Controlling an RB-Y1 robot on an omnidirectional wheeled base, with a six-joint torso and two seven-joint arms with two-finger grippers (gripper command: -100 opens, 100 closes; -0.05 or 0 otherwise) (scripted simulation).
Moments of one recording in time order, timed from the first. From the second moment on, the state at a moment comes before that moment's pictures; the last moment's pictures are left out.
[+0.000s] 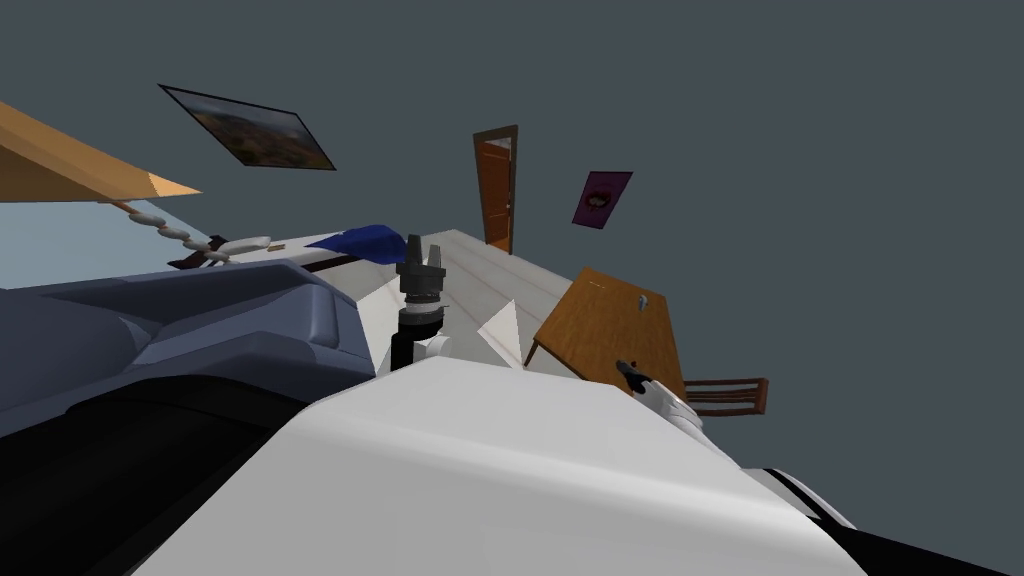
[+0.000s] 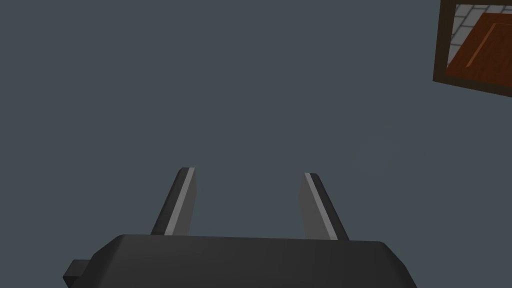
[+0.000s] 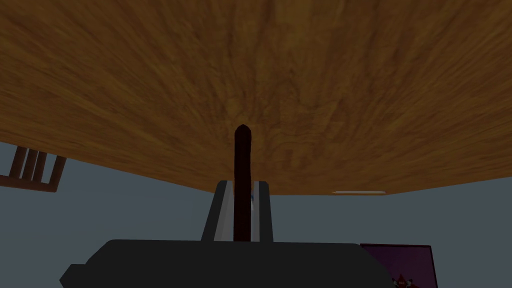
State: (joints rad) left arm 0.46 0.04 -0.06 -2.37 0.00 -0.51 -0.05; right arm 0.02 -0.67 0.20 -0.75 0.42 0.14 0.06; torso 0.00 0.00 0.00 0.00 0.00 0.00
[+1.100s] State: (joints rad) left arm 0.46 0.04 -0.06 -2.37 0.00 -0.51 -0.05; right arm 0.03 -0.66 0.29 -1.00 0.14 0.35 0.33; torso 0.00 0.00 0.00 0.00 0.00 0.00
